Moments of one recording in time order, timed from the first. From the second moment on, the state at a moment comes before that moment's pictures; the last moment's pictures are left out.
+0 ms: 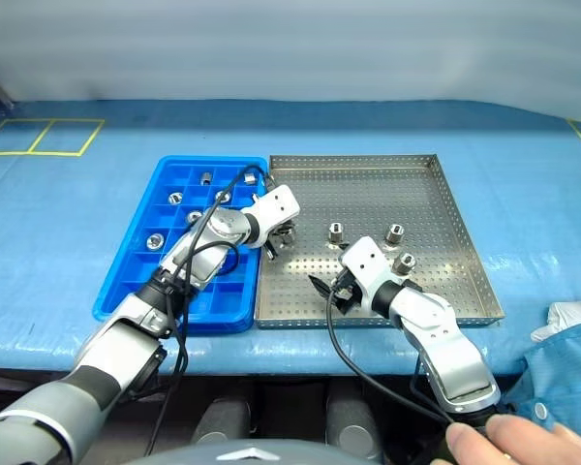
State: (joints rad) left arm -0.78 0.25 -0.43 0.36 0.15 0.58 -0.61; right arm -0.05 -0.46 0.16 -0.44 0.16 0.53 0.52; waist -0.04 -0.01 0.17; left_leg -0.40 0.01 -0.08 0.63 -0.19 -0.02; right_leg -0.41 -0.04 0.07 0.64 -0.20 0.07
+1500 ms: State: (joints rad) left arm -0.87 0.30 -0.52 0.44 0.28 0.45 -0.79; right arm -0.05 -0.41 0.19 -0.41 0.12 0.49 0.52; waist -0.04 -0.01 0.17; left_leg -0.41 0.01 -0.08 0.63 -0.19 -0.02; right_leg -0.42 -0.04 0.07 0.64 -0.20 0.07
